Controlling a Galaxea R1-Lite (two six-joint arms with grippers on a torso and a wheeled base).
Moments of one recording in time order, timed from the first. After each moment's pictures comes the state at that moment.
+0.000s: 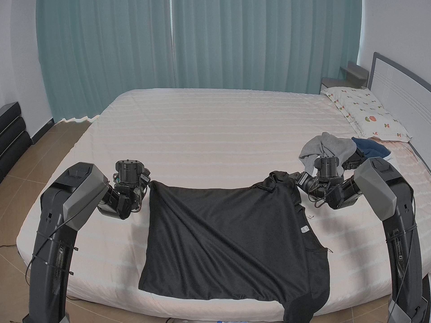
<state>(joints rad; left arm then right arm) -0.14 2.67 -1.56 -0.68 0.31 -0.98 0.12 2.68 -1.63 -0.56 0.01 0.71</state>
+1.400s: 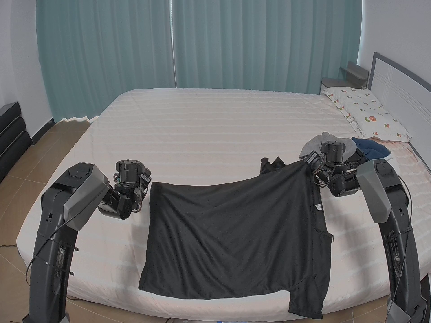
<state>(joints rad) -0.14 2.68 -1.56 -0.68 0.29 -0.97 0.07 2.78 -1.94 -0.56 -0.09 0.75</state>
